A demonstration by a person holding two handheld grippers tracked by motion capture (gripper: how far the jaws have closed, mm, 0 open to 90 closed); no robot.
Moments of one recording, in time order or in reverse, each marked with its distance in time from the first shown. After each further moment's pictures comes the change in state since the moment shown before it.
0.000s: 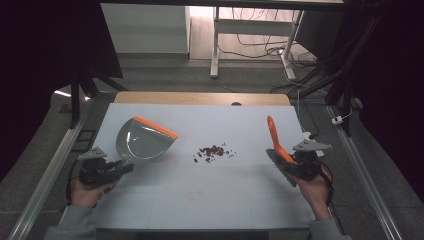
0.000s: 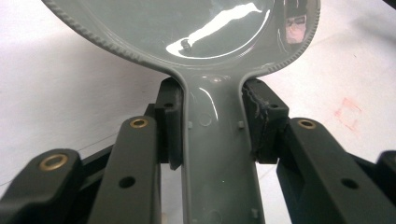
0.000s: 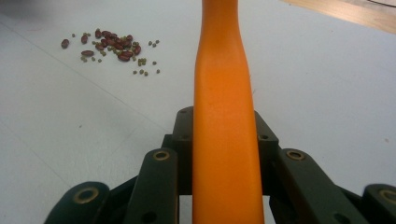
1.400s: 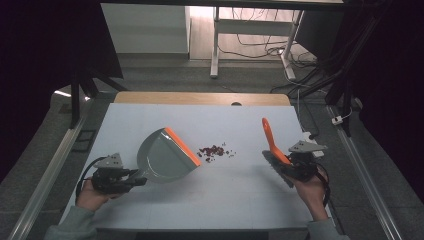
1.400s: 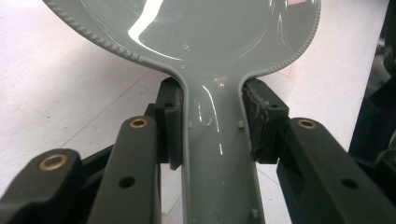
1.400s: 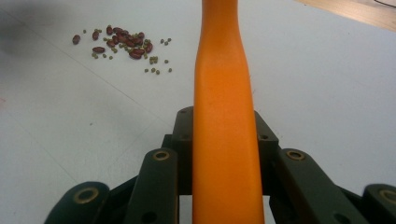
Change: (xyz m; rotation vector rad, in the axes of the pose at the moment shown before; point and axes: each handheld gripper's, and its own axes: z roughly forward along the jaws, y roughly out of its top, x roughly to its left) left arm -0.030 0.006 0.016 0.133 -0.184 0.287; right arm 0.008 0.000 0.006 0.009 0.024 -0.024
